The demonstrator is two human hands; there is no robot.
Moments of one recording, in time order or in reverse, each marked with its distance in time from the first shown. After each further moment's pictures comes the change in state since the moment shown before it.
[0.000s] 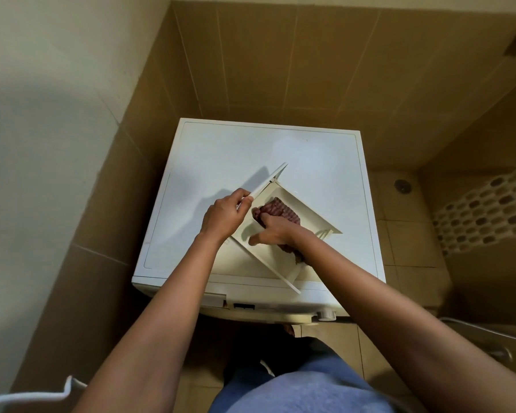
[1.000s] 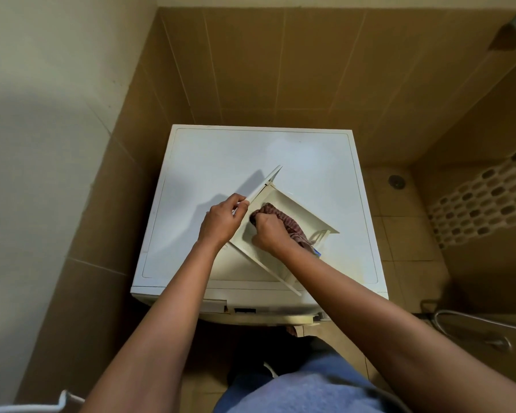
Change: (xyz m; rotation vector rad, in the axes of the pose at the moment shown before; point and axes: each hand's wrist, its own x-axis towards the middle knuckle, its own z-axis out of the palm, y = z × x) left_hand -0.001 -0.001 0.001 -0.133 -0.036 -0.058; right_hand 0.011 -0.010 0.020 -0.067 0.348 -0.090
